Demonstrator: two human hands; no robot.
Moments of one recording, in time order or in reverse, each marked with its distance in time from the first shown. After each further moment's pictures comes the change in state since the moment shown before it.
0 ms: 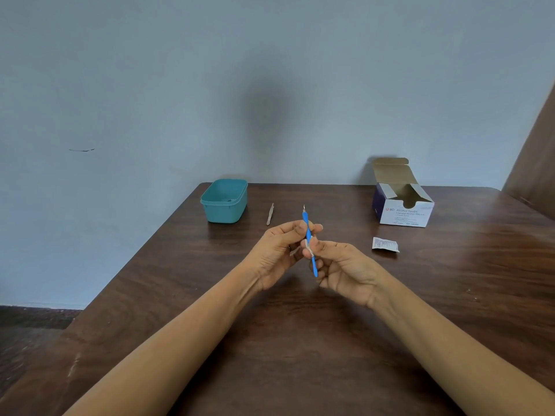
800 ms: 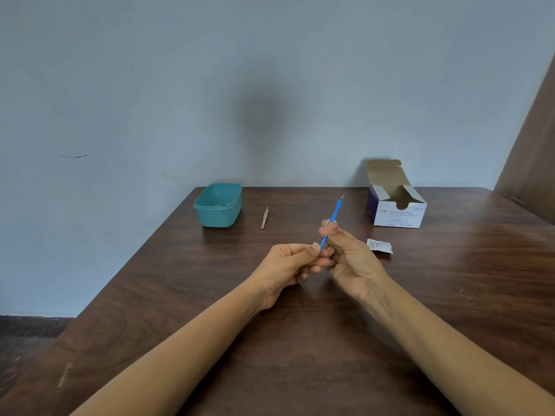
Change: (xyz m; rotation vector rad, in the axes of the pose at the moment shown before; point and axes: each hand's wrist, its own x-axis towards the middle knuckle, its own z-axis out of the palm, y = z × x) left_hand -0.006 -0.020 0.012 0.226 -0.033 -0.089; right_hand 0.014 -0.001 -0.013 0.282 0.287 -0.235
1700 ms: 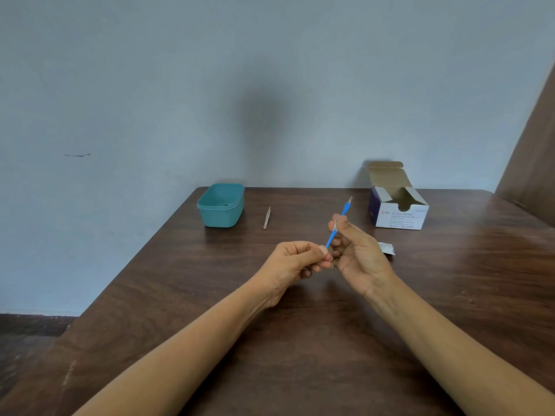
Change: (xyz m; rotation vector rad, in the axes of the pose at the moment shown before) left_hand -0.002 0.003 0.002 0.033 -0.039 0.107; right_hand 0.006 -0.006 -0.003 0.062 -0.059 -0.078
